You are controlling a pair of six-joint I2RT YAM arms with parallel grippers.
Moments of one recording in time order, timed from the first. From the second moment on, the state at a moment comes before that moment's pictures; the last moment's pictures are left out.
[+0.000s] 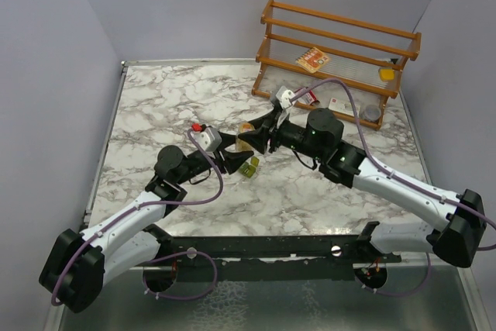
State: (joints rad) left arm -0.58 0.95 0.40 0.68 0.49 -0.12; right arm 0.89 1.24 1.00 0.20 -0.17 0.11
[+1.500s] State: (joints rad) left arm -0.67 0.98 0.43 0.98 1.02 -0.31; right arm 0.91 0.96 0.96 0.03 -0.49 -0.09
